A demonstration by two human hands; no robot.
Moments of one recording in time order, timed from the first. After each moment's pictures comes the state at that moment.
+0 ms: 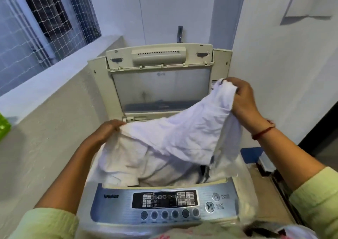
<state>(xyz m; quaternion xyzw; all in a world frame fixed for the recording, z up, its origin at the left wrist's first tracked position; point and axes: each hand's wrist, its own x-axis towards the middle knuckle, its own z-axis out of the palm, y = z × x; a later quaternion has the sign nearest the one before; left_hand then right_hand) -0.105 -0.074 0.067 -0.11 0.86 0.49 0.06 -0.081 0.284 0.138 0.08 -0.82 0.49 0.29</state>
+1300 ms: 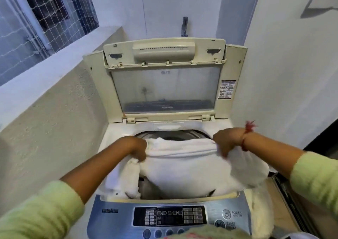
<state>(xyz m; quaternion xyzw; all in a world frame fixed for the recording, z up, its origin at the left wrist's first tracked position) -0.126 -0.005 0.066 0.09 0.93 -0.10 0.35 -0.124 0.259 0.070 0.14 -0.93 -0.15 -0.30</state>
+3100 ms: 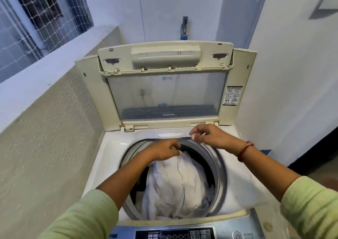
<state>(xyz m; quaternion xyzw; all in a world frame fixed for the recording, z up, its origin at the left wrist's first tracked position) -0.191 0.033 -0.018 0.19 0.91 0.28 0.26 -0.169 0.238 0.037 0.09 -0.89 0.43 -0.13</state>
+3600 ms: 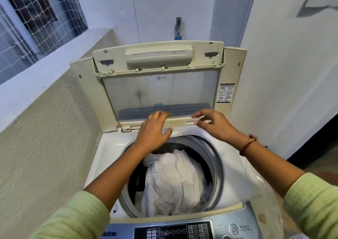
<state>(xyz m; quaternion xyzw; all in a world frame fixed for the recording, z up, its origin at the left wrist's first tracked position) -0.179 0.030 0.034 0.21 0.95 0.21 -0.11 -0.161 0.250 0.060 0.10 -0.90 0.43 0.04</state>
